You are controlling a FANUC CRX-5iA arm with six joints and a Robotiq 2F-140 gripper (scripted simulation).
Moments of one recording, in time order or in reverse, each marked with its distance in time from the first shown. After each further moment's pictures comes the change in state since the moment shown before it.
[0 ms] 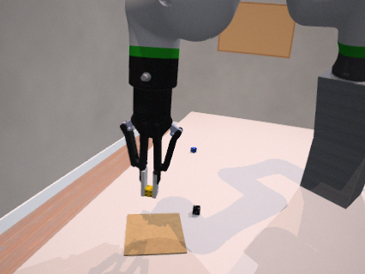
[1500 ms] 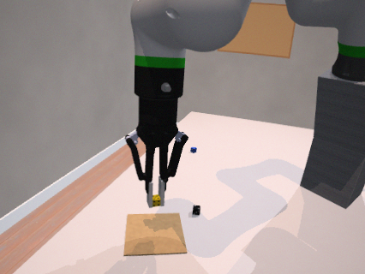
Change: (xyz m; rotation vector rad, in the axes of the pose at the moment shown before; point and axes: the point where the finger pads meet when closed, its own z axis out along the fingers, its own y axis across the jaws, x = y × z) arm -0.010 0.016 0.016 -0.007 -0.020 -0.492
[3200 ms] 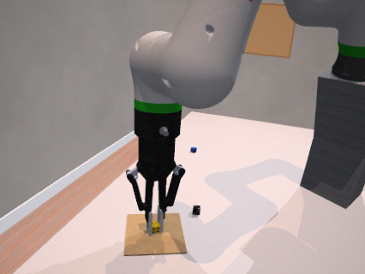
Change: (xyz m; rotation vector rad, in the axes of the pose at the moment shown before) arm 0.000 0.000 0.079 0.000 0.000 0.000
